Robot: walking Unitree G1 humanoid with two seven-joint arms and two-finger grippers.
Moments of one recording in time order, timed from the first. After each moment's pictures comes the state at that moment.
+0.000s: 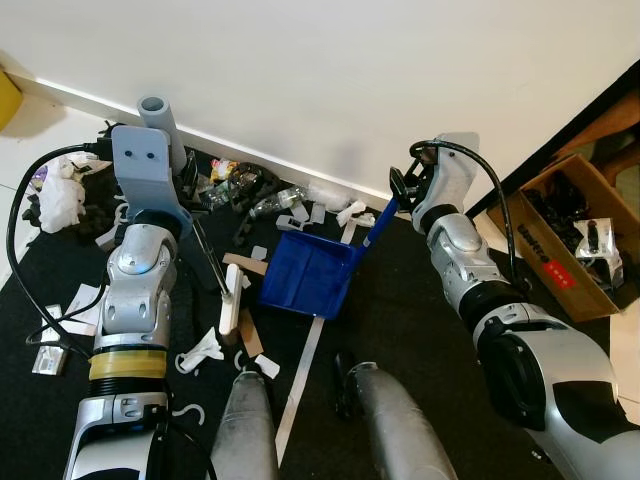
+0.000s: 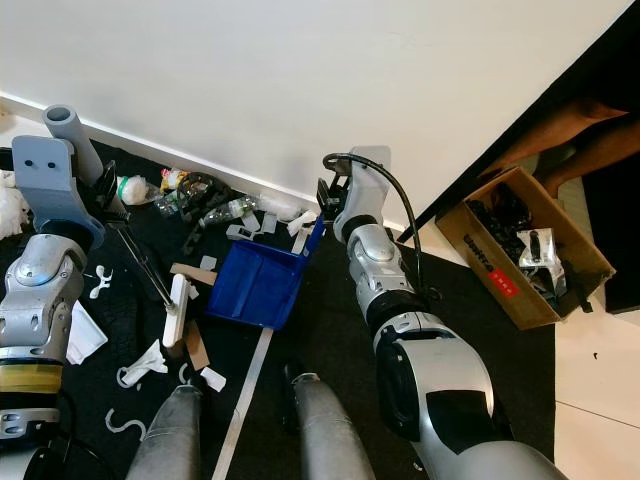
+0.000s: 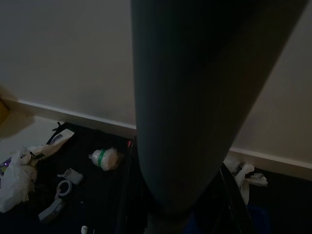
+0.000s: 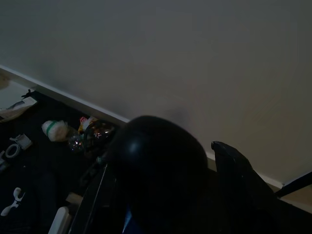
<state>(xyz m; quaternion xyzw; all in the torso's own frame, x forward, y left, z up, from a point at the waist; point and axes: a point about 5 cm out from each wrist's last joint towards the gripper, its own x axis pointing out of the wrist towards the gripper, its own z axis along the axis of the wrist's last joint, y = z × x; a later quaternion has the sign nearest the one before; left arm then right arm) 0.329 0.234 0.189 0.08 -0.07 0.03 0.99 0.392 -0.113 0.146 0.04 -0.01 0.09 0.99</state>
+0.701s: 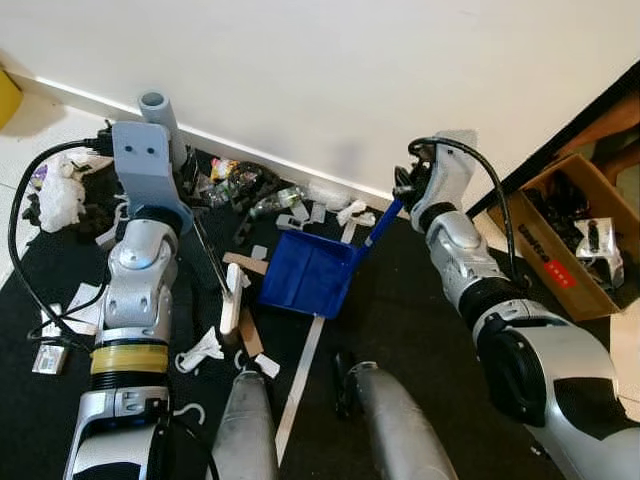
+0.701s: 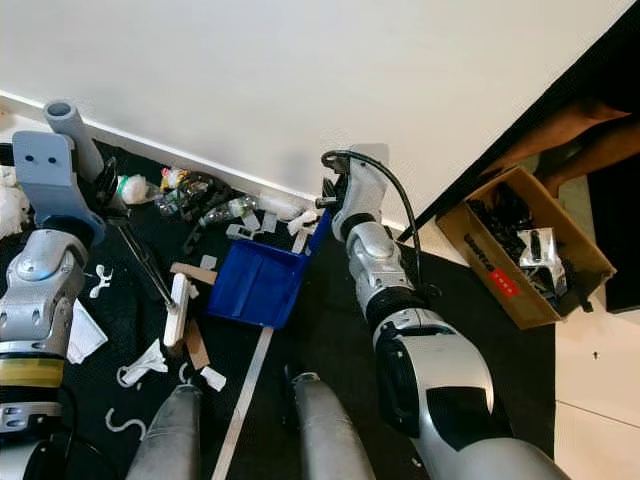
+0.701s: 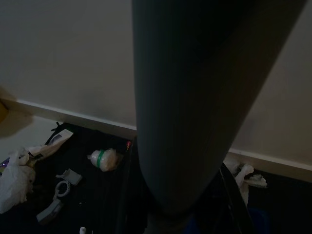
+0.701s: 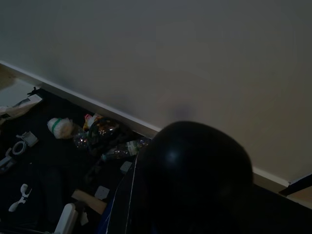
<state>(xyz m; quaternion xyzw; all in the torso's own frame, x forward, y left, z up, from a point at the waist) 0.334 0.233 0.193 0.08 -0.07 0.03 0.99 0.393 -0.112 0.148 0.05 0.00 0.10 0.99</state>
